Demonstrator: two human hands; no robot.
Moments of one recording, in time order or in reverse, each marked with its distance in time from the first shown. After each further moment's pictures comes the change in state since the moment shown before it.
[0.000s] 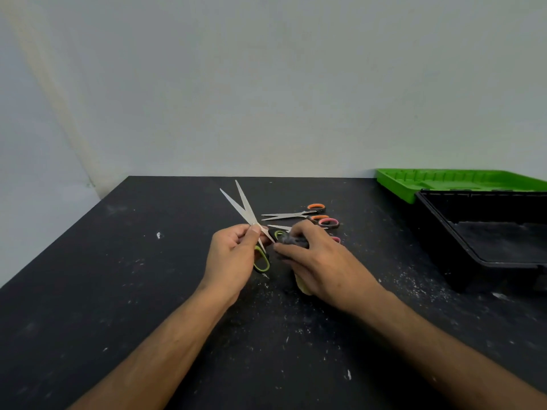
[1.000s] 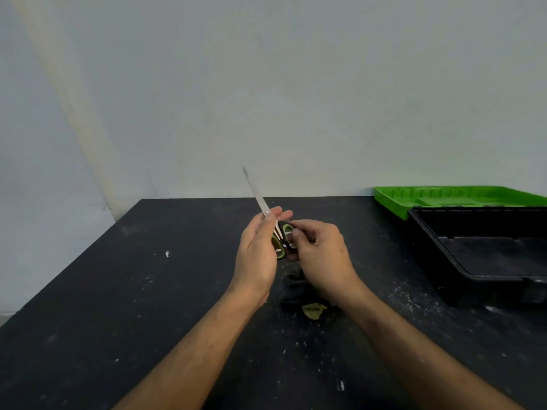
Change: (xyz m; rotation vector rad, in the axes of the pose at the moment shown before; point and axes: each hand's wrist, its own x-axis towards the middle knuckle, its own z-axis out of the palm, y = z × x) left_hand -0.015 0.053 0.043 -0.267 -0.046 -0.011; right_hand 0.035 -0.027 -0.029 0.828 0.323 0.621
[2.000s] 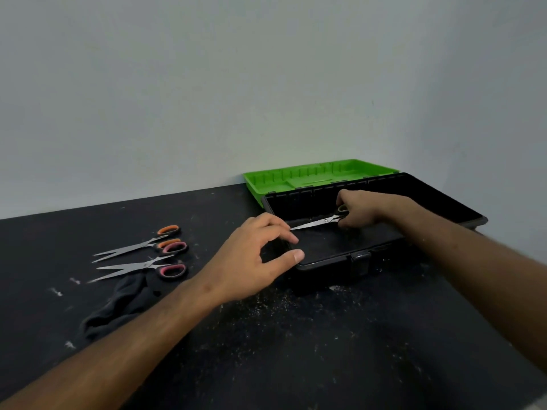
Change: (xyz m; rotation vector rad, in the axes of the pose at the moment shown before) left_hand 0.014 -0.073 0.191 0.853 -0.817 0.508; right_hand 0.084 0.129 -0.359 -1.175 -0.331 0.459
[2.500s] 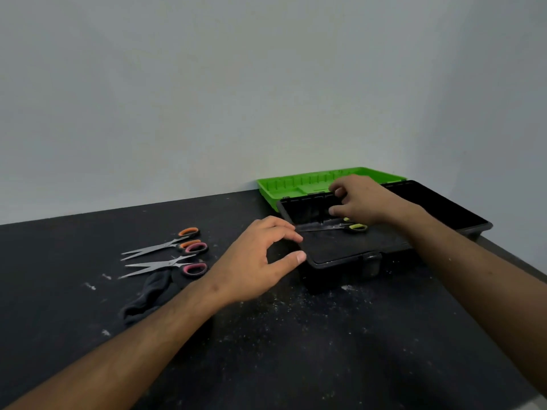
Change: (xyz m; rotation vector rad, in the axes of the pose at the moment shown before) left_hand -0.019 0.003 -0.022 0.021 0.020 0.021; right_hand -0.042 -0.049 -0.024 0.198 0.337 -0.132
